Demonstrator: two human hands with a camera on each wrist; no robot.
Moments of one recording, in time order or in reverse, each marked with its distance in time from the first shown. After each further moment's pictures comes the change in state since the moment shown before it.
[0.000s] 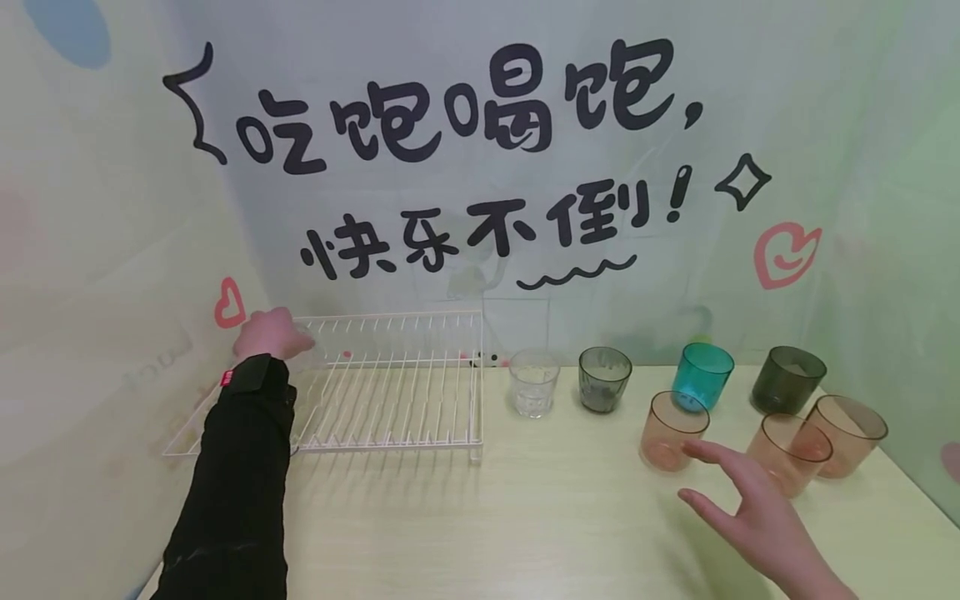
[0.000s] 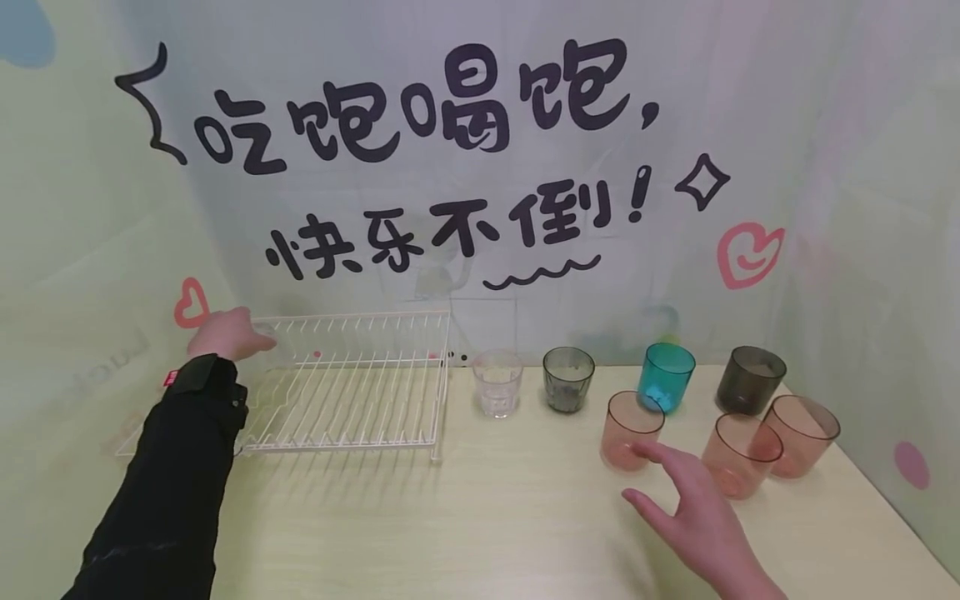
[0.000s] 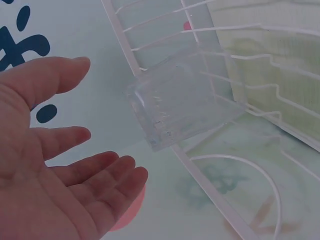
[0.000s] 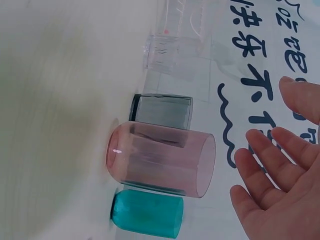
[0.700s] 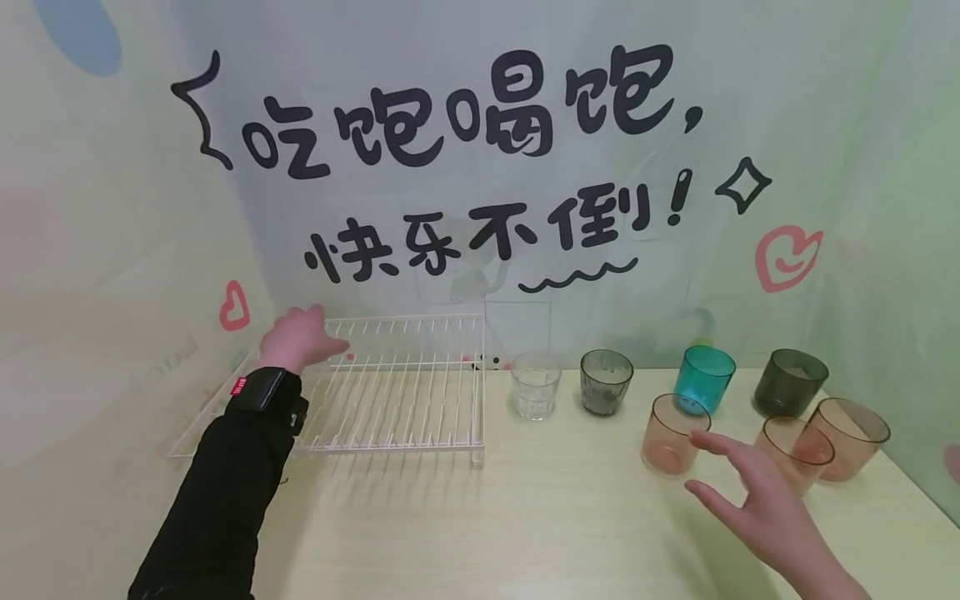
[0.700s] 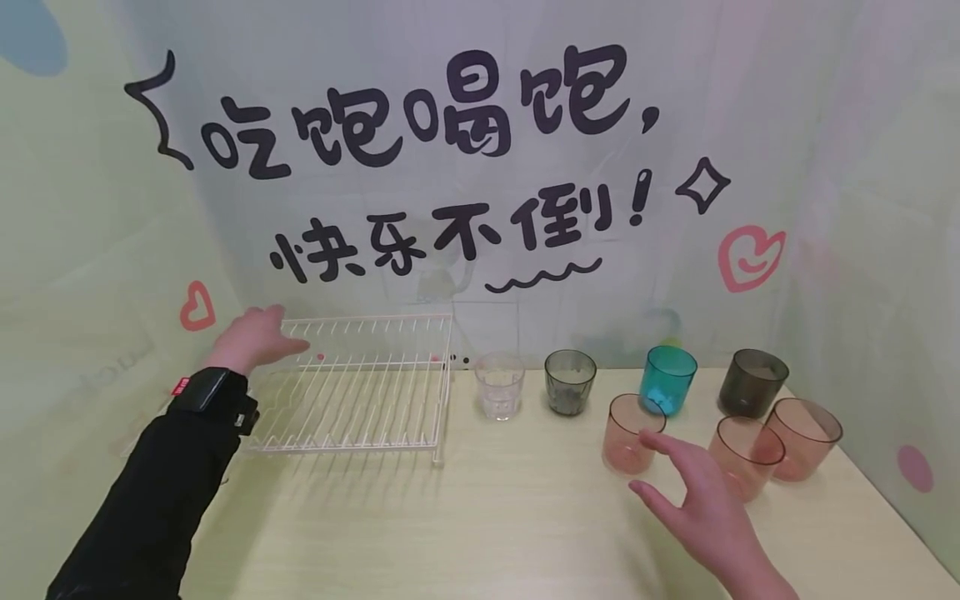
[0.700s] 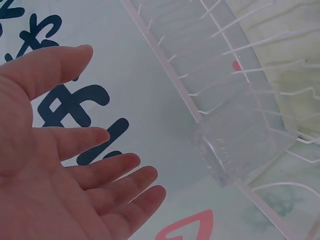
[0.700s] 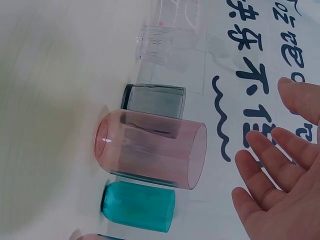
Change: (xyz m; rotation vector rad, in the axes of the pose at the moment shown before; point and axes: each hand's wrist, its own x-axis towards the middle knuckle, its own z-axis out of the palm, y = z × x) left_hand -0.019 0.037 -0.006 0.040 -0.034 0.151; right_hand 0.008 0.003 -0.007 -0.002 0.035 -0.023
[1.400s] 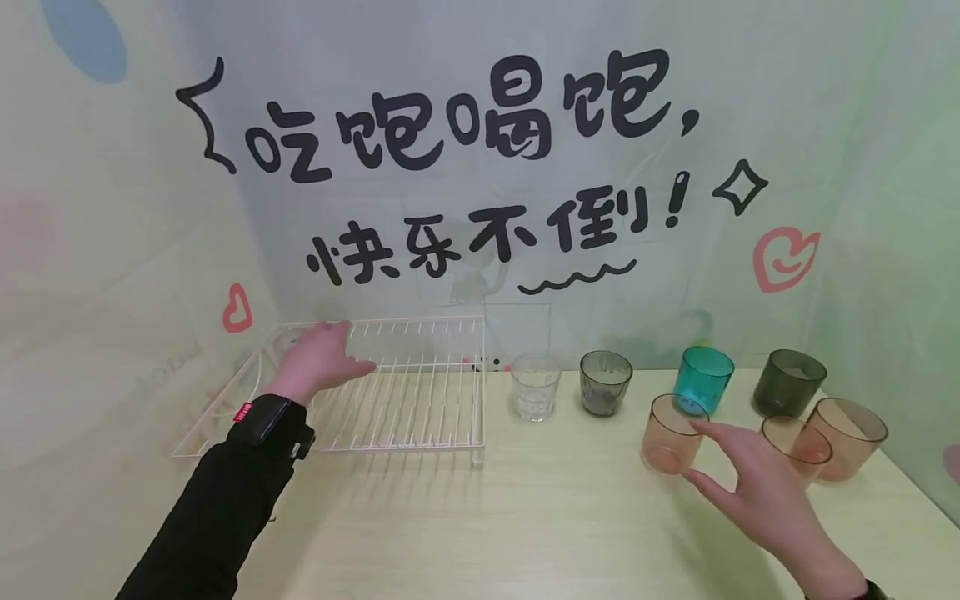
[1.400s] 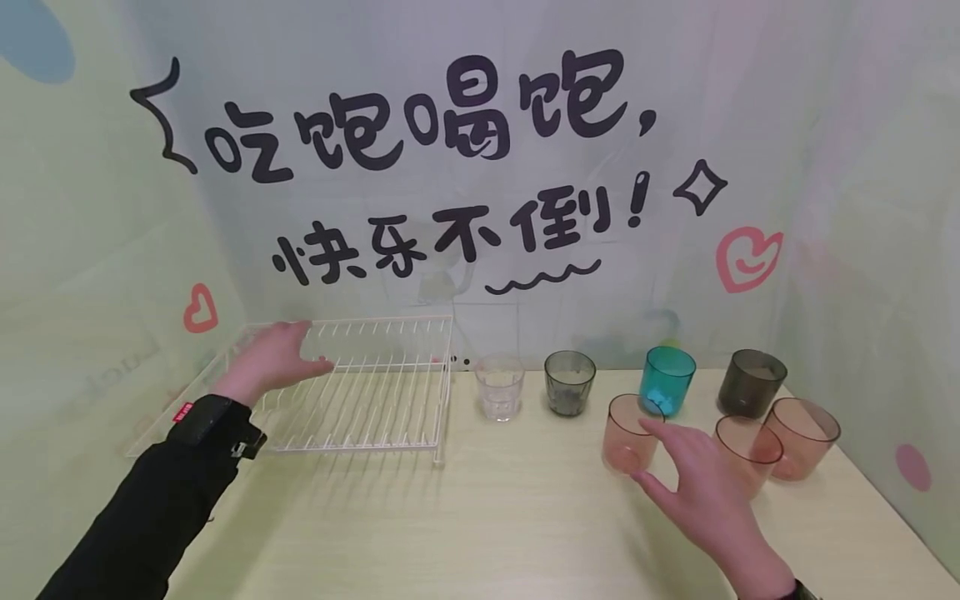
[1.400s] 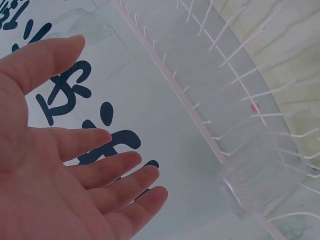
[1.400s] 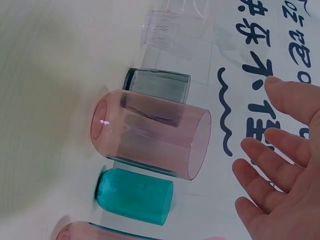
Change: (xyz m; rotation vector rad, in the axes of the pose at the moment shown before) left_hand -0.024 0.025 0.015 -0.051 0.020 0.149; right_hand 0.013 0.009 -0.003 -0.197 -0.004 -0.103
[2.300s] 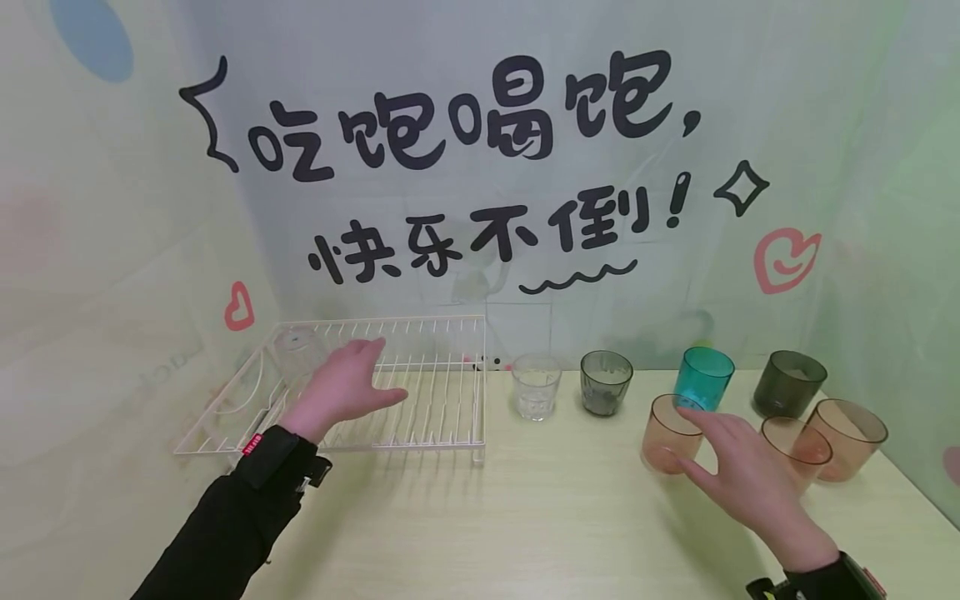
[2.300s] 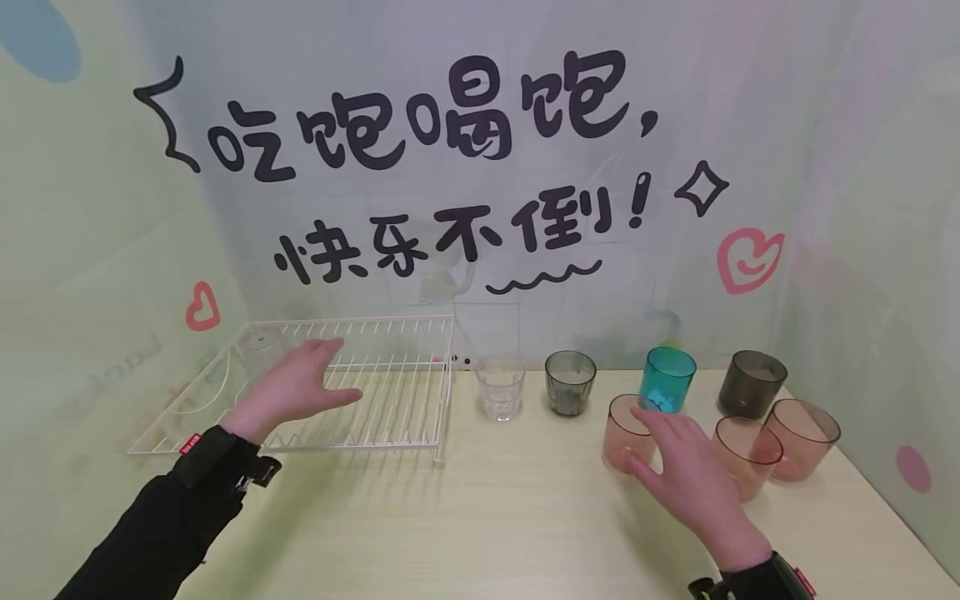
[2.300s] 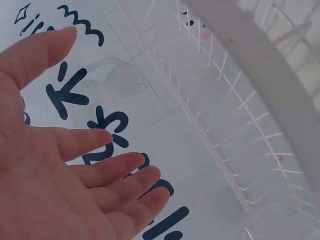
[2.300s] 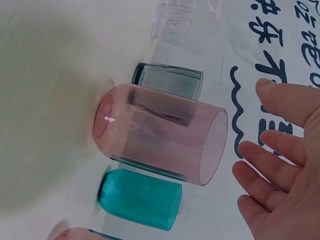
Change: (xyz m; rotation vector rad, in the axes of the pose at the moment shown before) left_hand -0.030 0.038 0.019 -0.018 0.019 0.119; right_hand 0.014 0.010 0.015 -0.041 -0.033 -0.034
